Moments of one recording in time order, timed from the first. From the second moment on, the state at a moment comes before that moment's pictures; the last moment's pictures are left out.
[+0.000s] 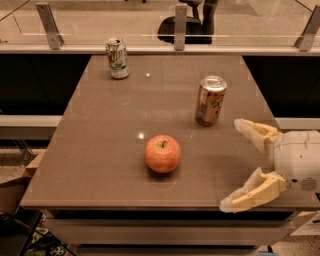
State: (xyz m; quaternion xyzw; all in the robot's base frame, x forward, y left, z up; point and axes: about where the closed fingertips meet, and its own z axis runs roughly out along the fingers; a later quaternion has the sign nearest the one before) arm 0.380 -0.137 0.885 -0.49 0.69 0.28 0.45
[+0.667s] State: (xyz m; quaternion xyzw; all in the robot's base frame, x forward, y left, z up) arm 0.386 -0.108 0.860 -0.46 0.68 0.32 0.47
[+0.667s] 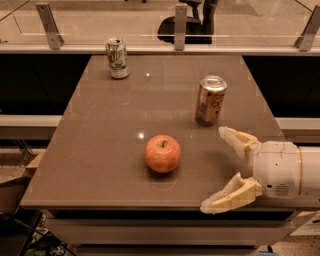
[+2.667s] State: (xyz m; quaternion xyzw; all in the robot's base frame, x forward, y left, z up) arm 0.421 -0.007 0.854 -0.47 0.59 0.40 0.52
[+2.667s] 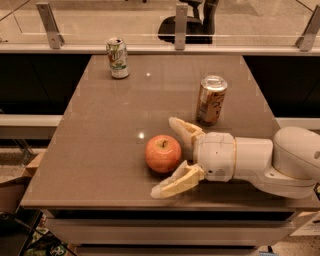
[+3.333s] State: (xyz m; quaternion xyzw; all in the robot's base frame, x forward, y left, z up) arm 0.420 -0.003 0.856 -0.47 0.59 0.40 0.51
